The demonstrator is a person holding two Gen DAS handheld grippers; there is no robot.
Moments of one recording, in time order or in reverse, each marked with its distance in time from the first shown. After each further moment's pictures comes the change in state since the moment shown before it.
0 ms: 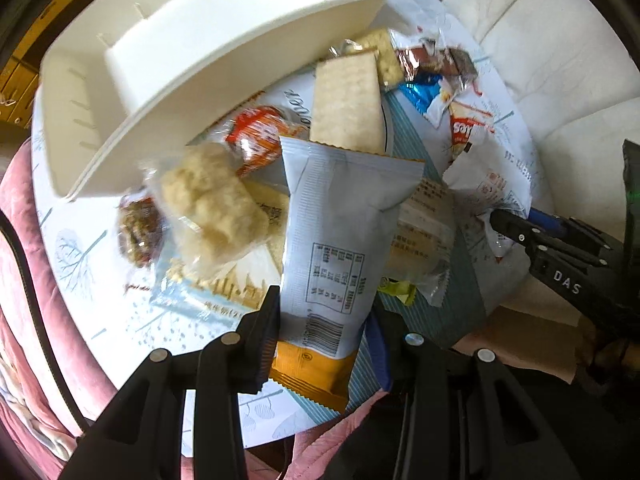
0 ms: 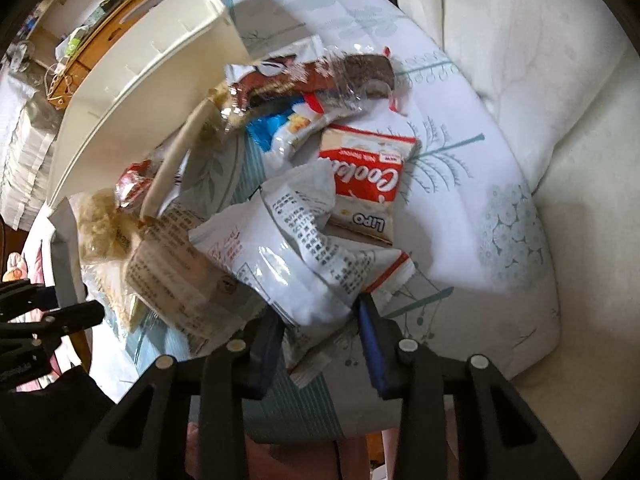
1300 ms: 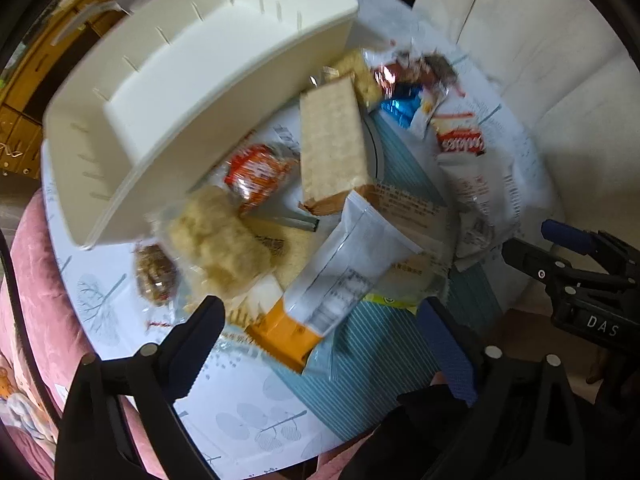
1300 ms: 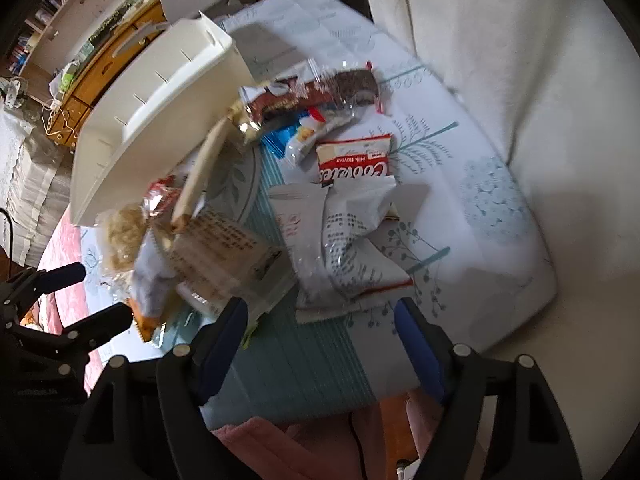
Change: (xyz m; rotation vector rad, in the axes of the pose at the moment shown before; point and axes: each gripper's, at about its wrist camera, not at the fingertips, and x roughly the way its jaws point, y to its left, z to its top) left arm 0.002 -0.028 0.009 0.140 -0.068 0.076; right arm -0.022 0.001 -0.017 0.120 -0.044 0.026
